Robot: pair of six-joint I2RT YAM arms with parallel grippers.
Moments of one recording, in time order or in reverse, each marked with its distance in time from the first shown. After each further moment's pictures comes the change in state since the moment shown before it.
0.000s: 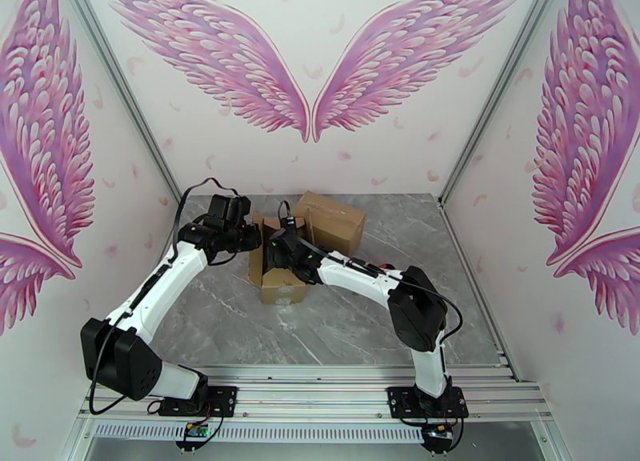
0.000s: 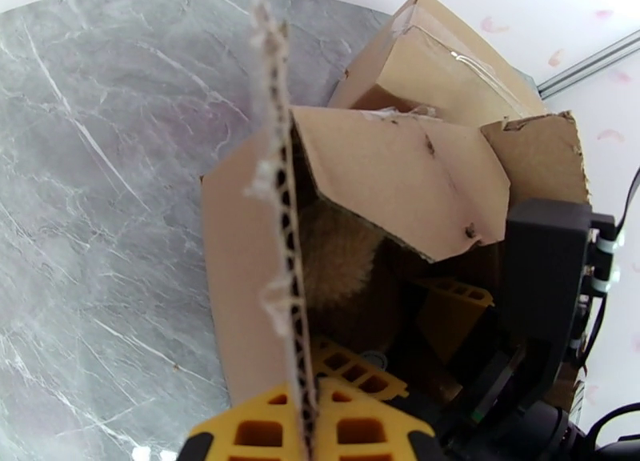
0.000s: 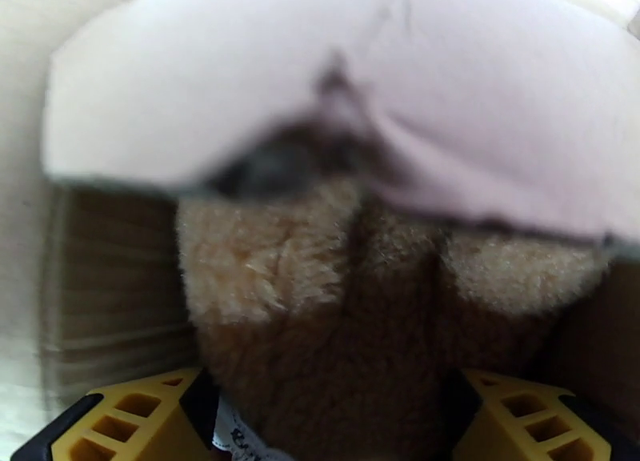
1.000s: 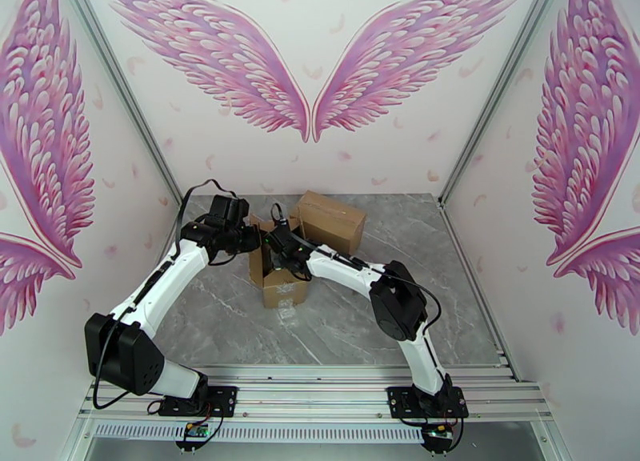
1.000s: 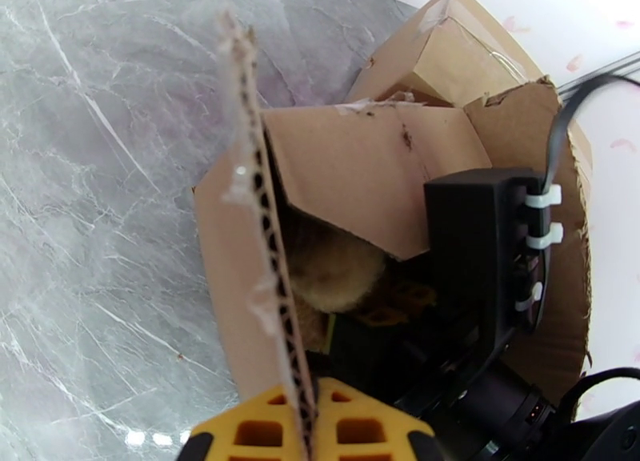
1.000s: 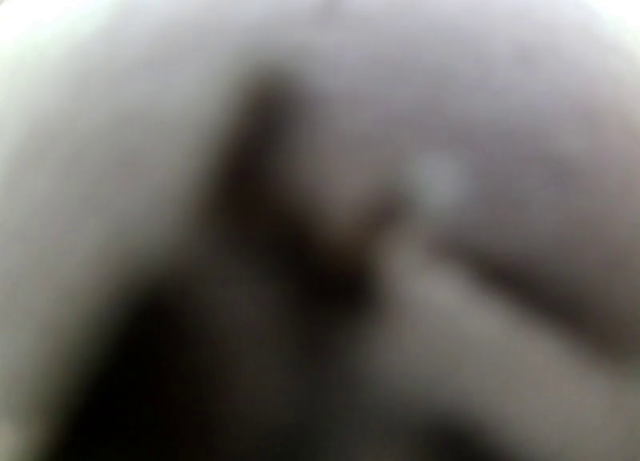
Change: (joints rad) left arm 0.000 0.025 0.000 -0.018 -0.022 -0.031; right arm -0.016 0.142 0.169 -0.137 -0.066 -0.079
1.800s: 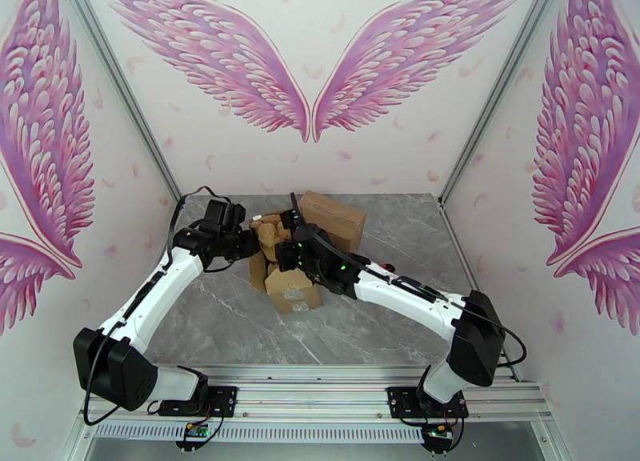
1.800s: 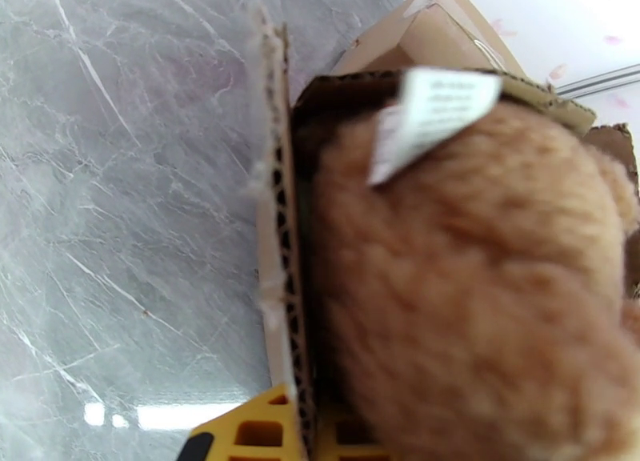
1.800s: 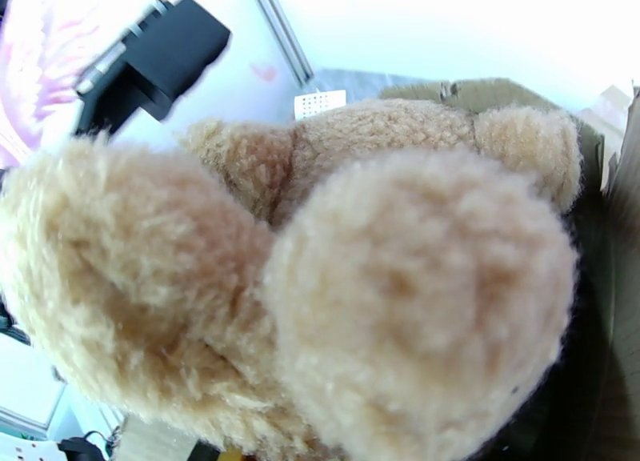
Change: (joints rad) left arm 0.003 -0.082 -0.051 -0.025 0.059 -0.112; right arm 0.049 -0.527 -0.418 0.381 -0.145 -0.095
